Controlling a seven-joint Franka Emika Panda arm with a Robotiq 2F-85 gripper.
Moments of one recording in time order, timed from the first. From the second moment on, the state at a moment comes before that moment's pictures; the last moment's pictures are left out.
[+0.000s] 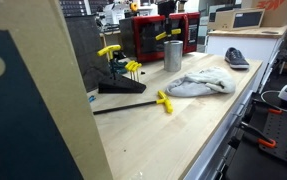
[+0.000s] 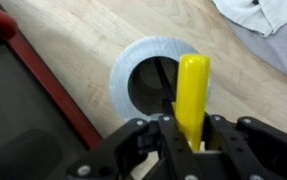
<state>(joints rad) -0.02 0.30 0.01 -1.69 -0.15 1.92 -0.55</state>
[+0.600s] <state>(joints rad) -0.04 0.14 0.01 -1.70 -0.12 1.94 -0.84</state>
